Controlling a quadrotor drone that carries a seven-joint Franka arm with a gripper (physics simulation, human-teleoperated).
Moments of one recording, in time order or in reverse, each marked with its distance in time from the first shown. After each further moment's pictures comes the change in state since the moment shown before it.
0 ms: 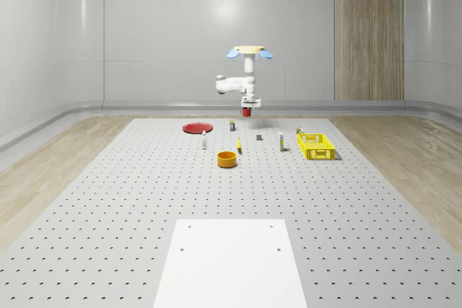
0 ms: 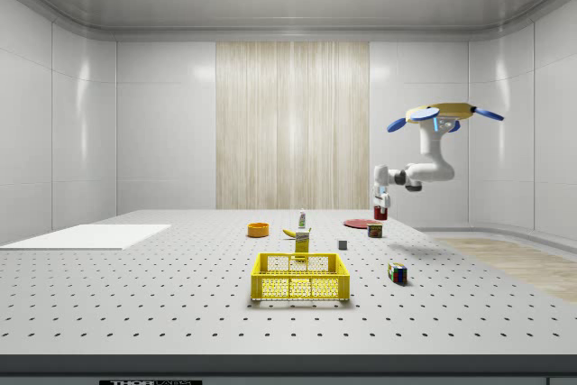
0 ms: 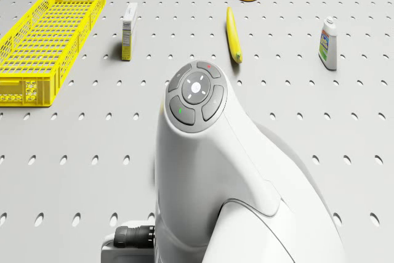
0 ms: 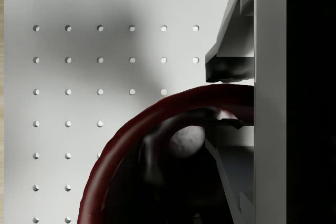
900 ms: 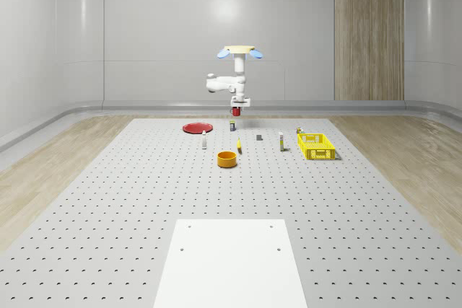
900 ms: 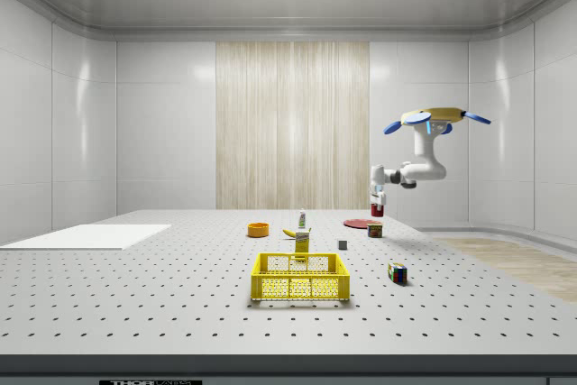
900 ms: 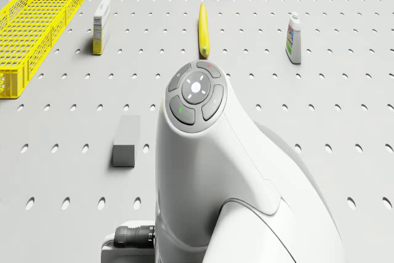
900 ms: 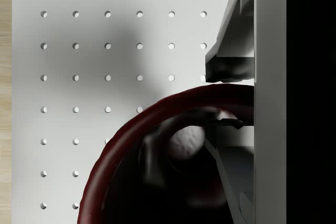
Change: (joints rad) arm -0.006 -0.041 0.006 0.001 0.016 0.039 0.005
